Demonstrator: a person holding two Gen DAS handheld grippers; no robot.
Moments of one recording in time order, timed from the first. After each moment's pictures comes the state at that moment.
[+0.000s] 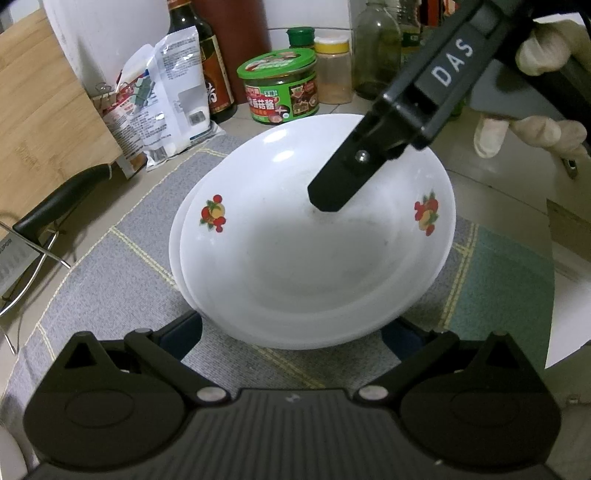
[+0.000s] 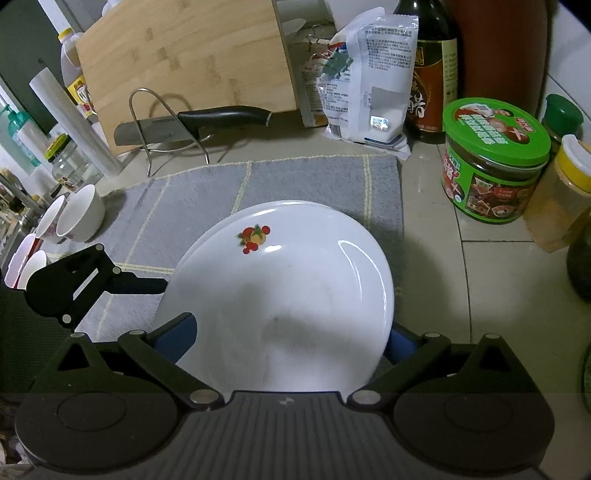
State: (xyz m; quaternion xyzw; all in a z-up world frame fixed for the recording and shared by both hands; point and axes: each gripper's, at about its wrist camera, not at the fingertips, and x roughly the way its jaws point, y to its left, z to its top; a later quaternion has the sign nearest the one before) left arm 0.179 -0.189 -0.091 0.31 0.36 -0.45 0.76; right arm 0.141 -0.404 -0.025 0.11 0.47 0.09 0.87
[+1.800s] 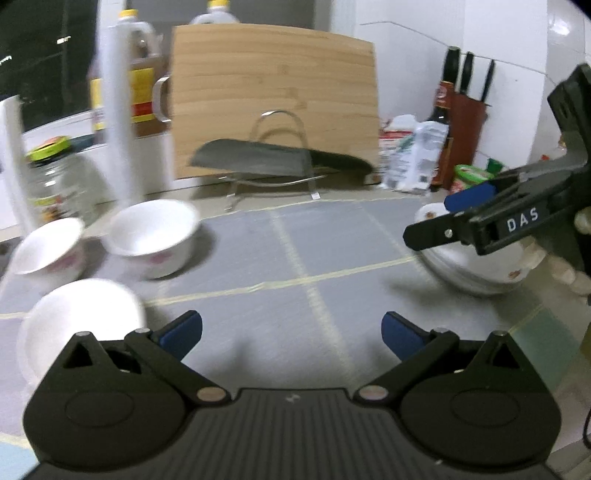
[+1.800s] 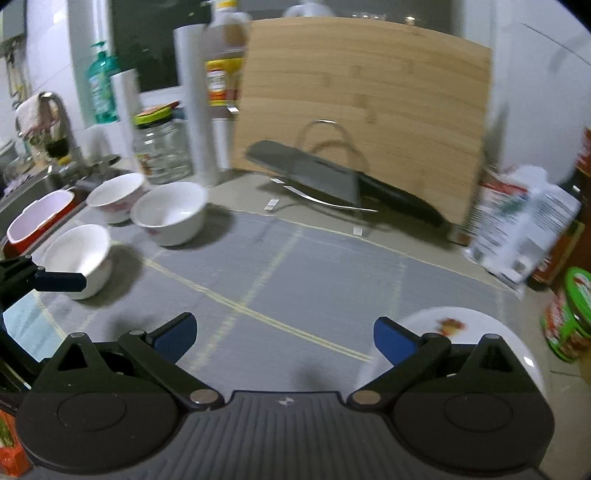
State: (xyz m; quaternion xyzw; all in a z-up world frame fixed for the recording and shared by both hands) left arm 0.138 0.052 -0.051 0.06 0.32 -0.23 0.92; right arm 0.136 -0.198 -0.003 -0.06 0.35 0.14 0.93
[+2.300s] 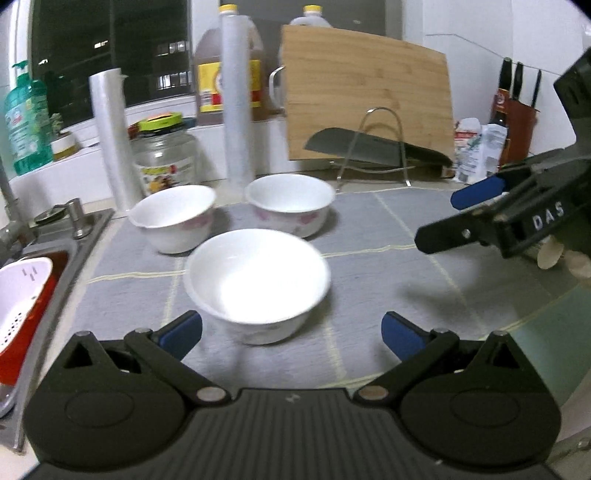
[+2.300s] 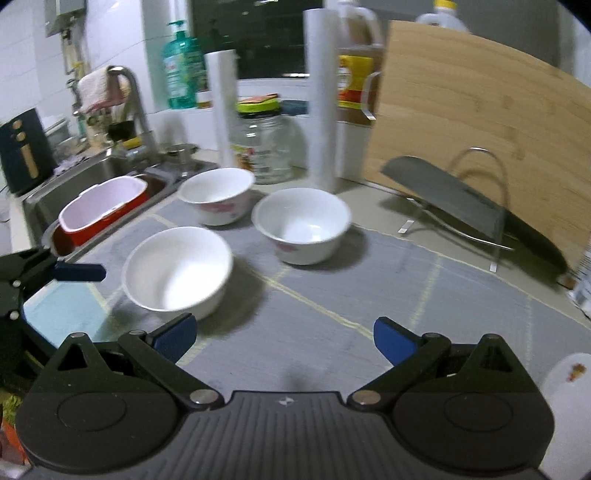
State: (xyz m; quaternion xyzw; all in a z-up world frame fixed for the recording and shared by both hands) left arm 0.124 0.170 -0.061 0.07 0.31 -0.16 0.94; right arm 0.139 -0.069 -0.015 -0.08 0.34 0.22 0.91
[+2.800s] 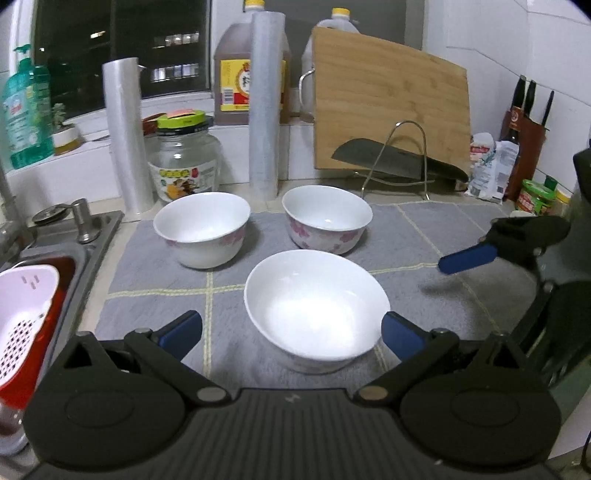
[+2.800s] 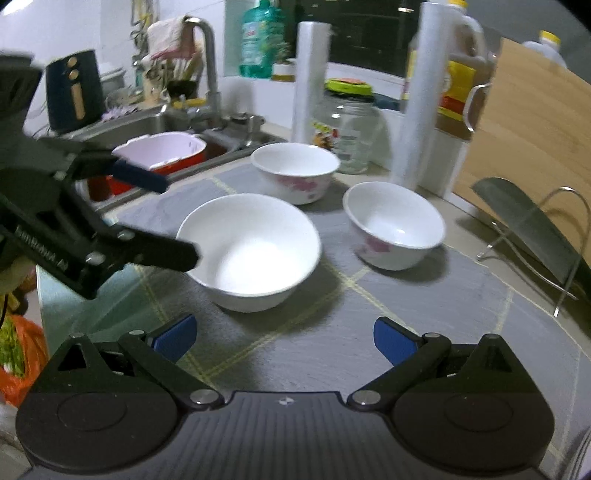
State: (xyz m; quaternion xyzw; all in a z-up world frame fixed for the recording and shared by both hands) left arm 0.168 0.209 -0.052 0.05 0.32 -0.19 0.93; right arm 0.134 -0.004 -0.047 -0.17 0.33 0.29 0.88
